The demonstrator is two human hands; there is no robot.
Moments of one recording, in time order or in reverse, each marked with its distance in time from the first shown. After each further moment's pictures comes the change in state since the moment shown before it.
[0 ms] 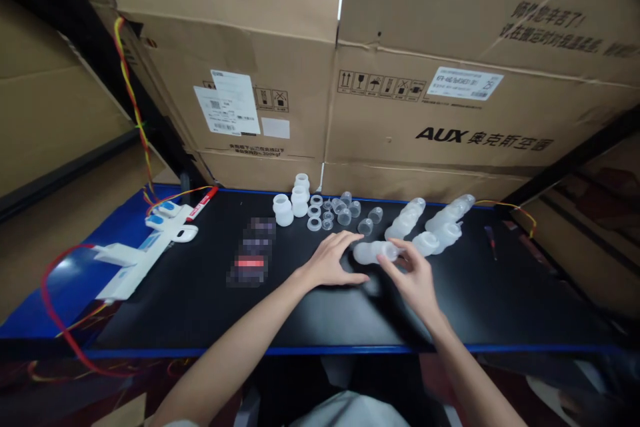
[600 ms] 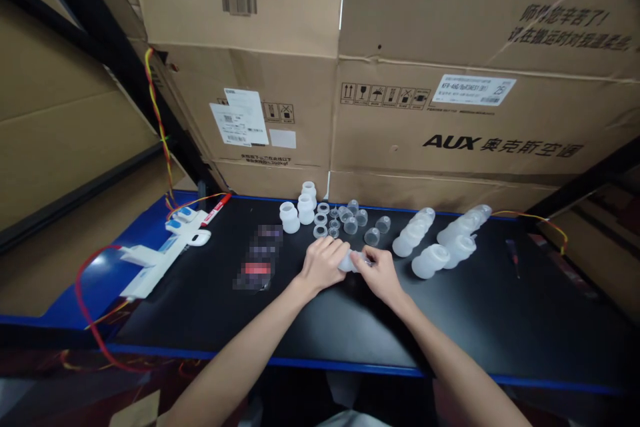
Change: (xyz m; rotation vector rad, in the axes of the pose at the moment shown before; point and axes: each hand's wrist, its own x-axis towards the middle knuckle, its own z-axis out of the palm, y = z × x) left_hand -0.005 -0.007 -0.010 0.614 0.198 0.031; right_hand 0.038 -0.004 0.070 -0.072 -0.278 -0.043
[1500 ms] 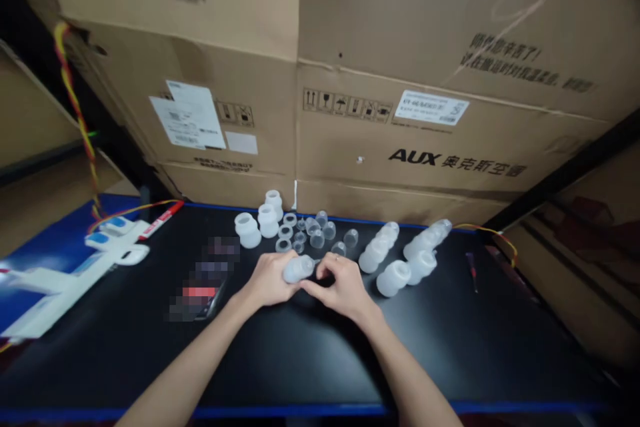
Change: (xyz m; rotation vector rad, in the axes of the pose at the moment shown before) left_hand -0.002 -0.025 -0.010 -0.306 -0.178 -0.262; right_hand 0.013 0.000 -0.023 -0.140 -0.109 -0.324
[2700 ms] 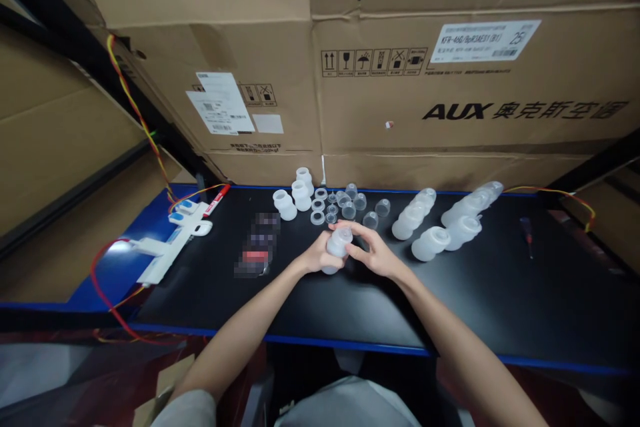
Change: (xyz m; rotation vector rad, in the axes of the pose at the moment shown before) left_hand 0.006 0.021 0.016 -0.930 -0.399 -0.245; right_hand 0.003 0.006 0.006 0.635 -0.193 0.037
